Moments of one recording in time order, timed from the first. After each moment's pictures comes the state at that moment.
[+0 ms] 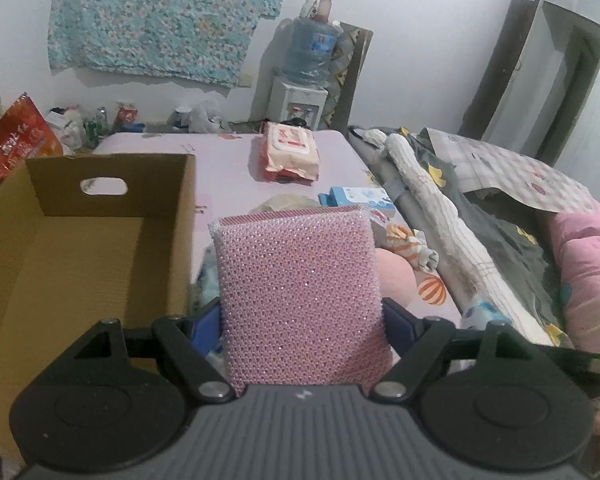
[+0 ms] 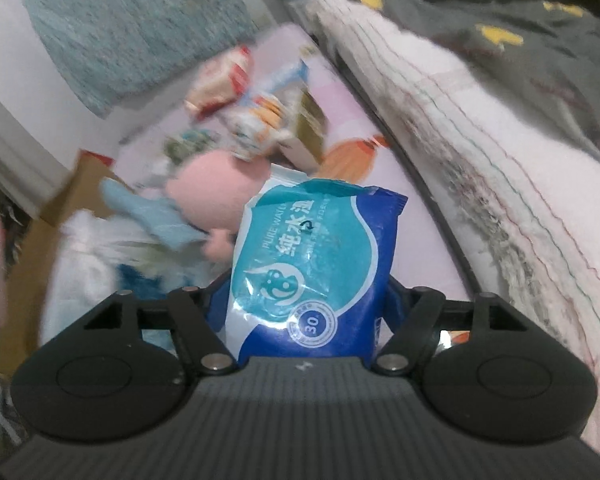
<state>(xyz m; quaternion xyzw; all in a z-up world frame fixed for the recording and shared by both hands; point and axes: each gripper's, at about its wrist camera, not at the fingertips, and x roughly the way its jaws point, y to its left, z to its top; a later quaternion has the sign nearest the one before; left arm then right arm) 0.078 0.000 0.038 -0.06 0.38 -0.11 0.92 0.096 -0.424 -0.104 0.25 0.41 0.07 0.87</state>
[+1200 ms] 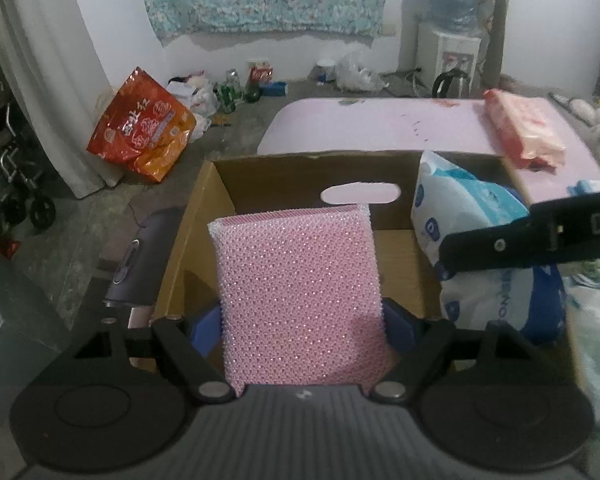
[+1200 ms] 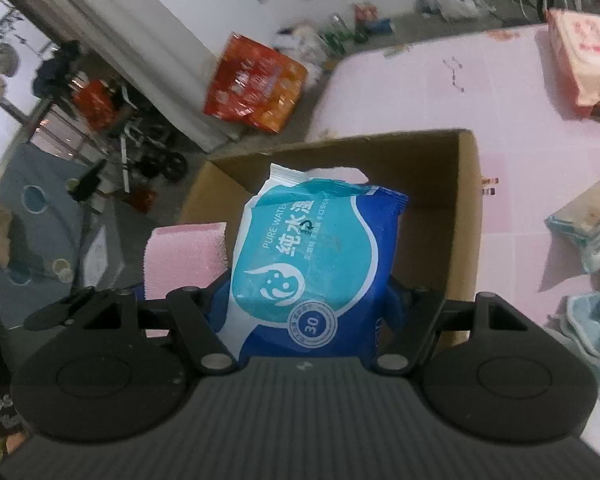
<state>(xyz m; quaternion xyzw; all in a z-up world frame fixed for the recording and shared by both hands) 0.237 0.205 0.005 0.04 0.47 0.07 0.88 0.329 -0.035 -0.019 0.17 0.50 0.30 0.79</state>
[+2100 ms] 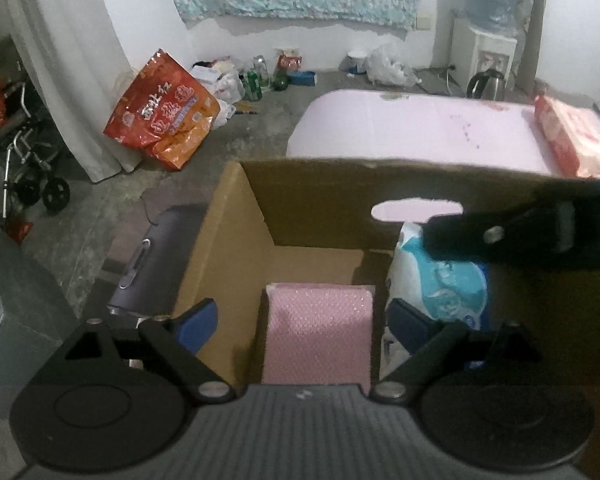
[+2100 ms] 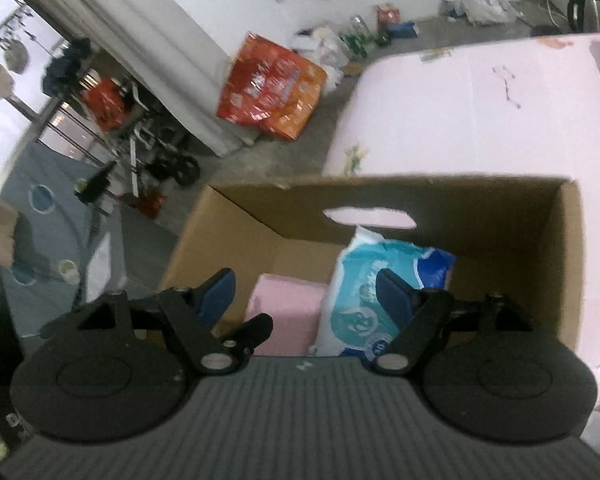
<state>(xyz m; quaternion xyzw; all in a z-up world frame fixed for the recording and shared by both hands) 0.278 0.235 -0.012 0.03 0.47 0.11 0.87 0.379 0.021 -0.048 0.18 0.47 0.33 0.80</state>
